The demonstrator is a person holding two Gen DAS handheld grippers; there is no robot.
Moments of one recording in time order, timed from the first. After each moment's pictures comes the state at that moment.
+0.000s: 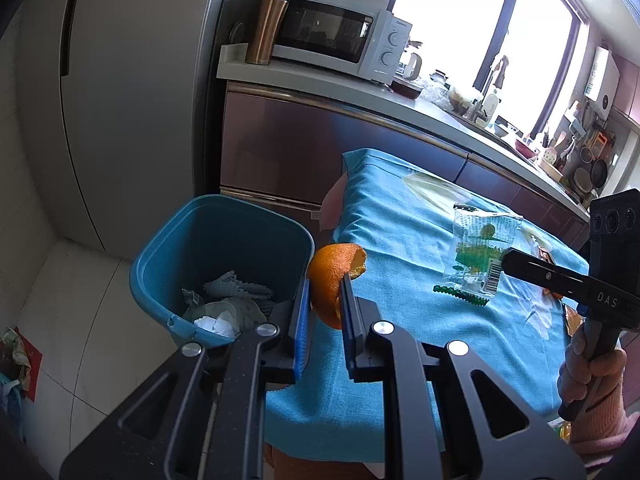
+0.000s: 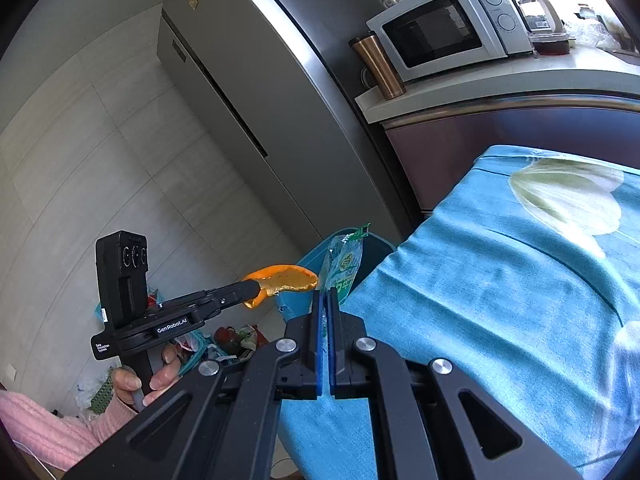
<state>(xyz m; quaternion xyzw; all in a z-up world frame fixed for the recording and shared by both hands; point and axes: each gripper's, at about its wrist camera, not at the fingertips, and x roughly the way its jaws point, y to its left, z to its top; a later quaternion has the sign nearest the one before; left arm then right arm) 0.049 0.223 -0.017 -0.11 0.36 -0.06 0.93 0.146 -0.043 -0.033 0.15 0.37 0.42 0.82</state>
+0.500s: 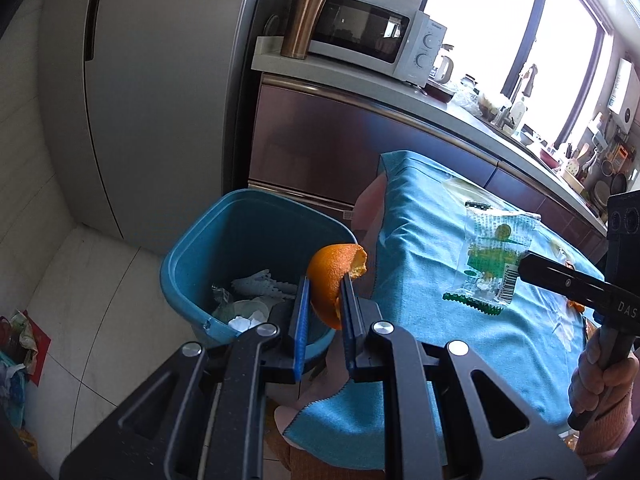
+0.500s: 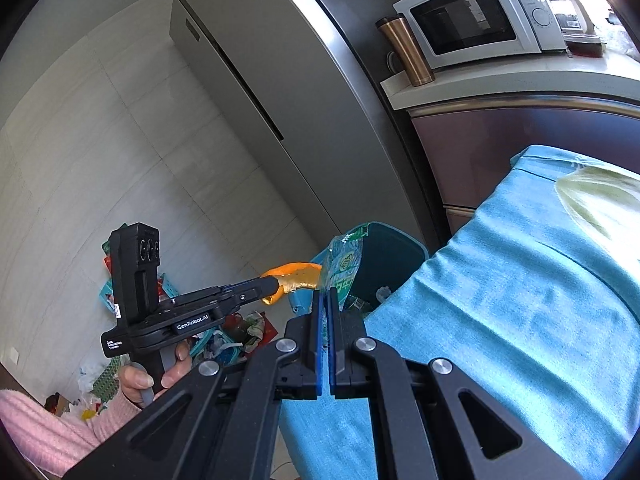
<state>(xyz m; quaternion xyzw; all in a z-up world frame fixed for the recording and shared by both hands) 0.060 0.256 -0.031 -0.13 0.37 -0.01 0.92 0.155 -0.001 -0.033 0.13 0.38 0.45 0.80</state>
